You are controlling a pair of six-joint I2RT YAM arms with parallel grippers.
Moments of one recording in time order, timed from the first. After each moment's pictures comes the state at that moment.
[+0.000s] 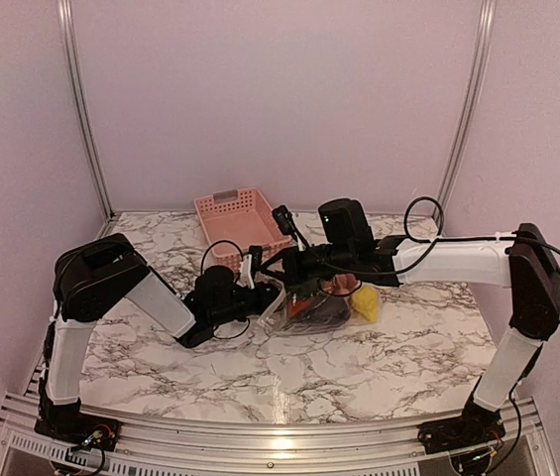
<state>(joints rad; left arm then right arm) -0.86 2.18 0.96 1.10 0.19 -0.79 0.81 1.73 1.19 0.08 -0.43 0.37</state>
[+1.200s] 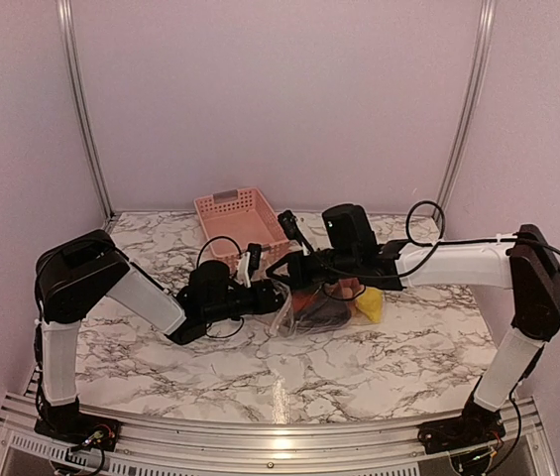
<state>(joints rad) -0.87 2.07 0.92 1.00 0.23 -0.76 0.79 1.72 1.14 0.09 -0.40 0.37</state>
